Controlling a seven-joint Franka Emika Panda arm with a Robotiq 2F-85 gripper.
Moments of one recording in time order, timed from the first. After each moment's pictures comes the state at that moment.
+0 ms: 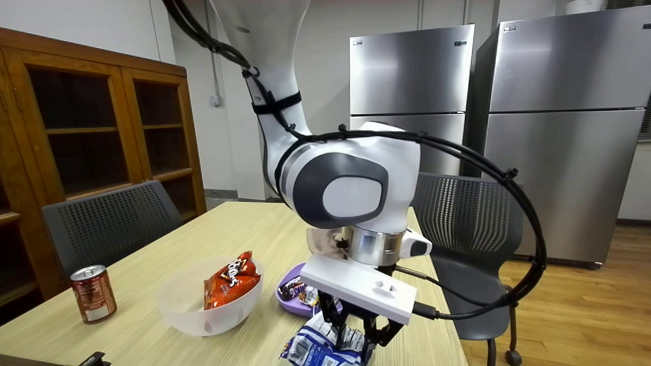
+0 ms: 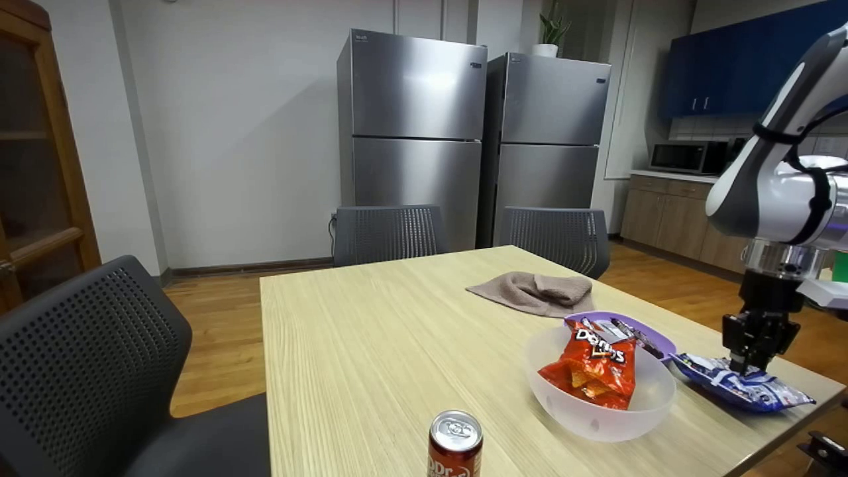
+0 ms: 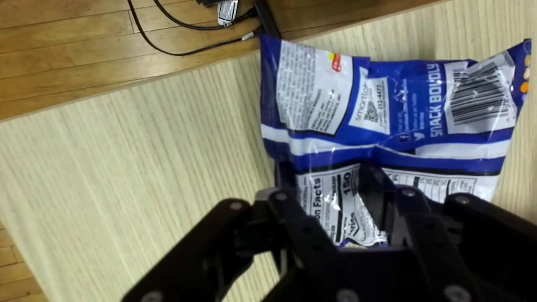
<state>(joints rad) -0.59 0.40 -0.07 -2.46 0.25 2.73 -0.76</state>
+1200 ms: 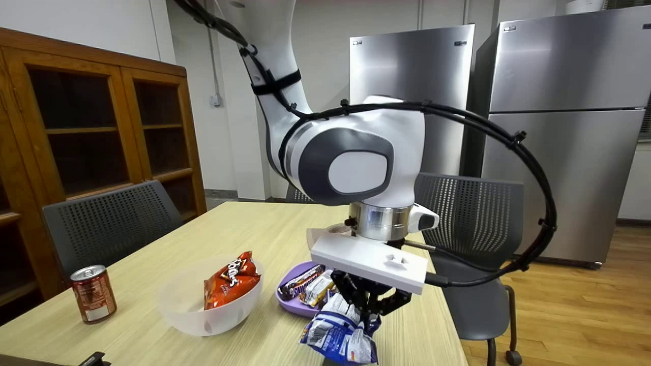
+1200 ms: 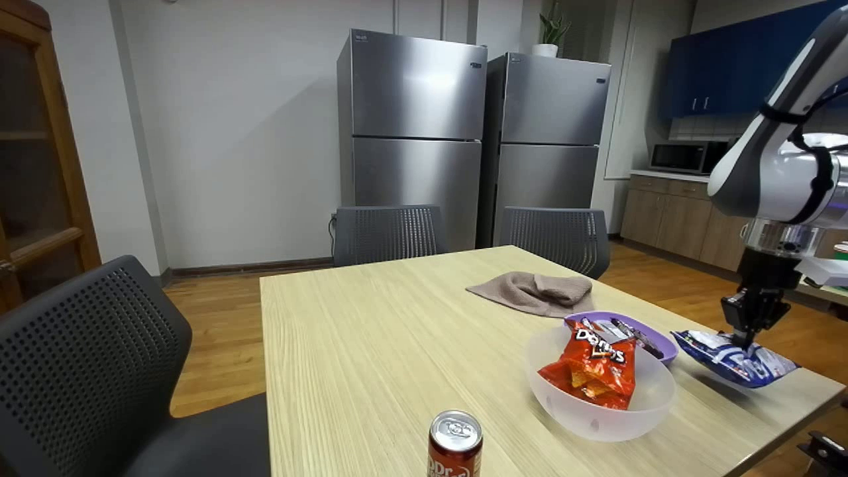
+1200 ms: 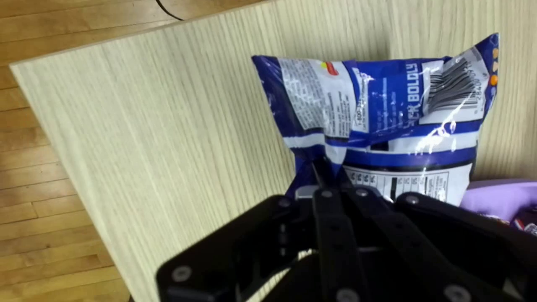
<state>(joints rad) -0.59 0.34 -0.07 -2.45 0.25 2.74 -0.78</state>
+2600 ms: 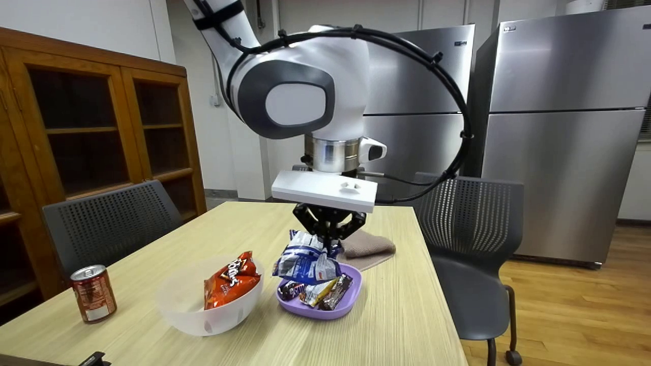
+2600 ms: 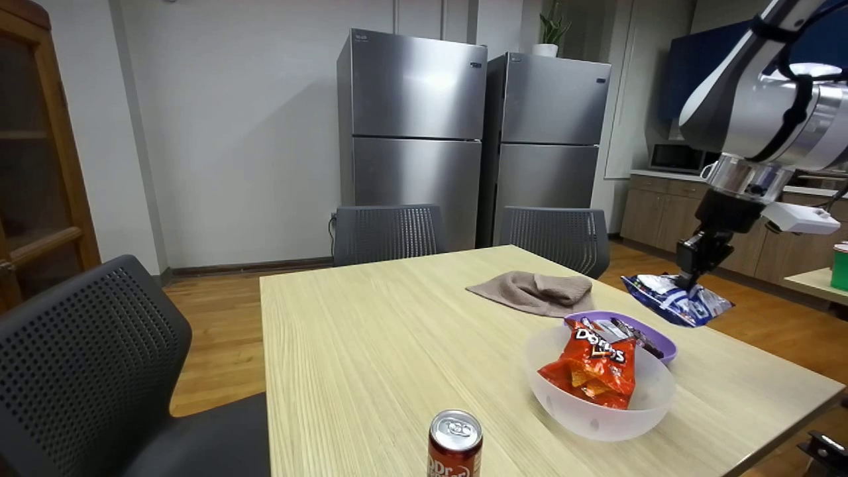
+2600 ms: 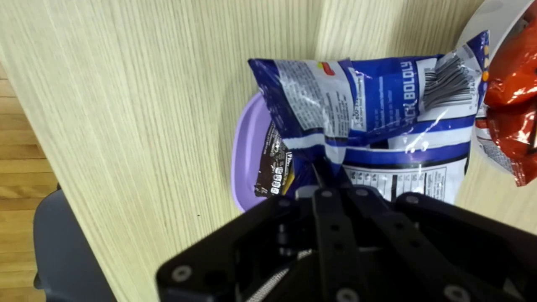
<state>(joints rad) -0.43 0.08 -0.05 -2.55 0.45 2.72 -0.95</state>
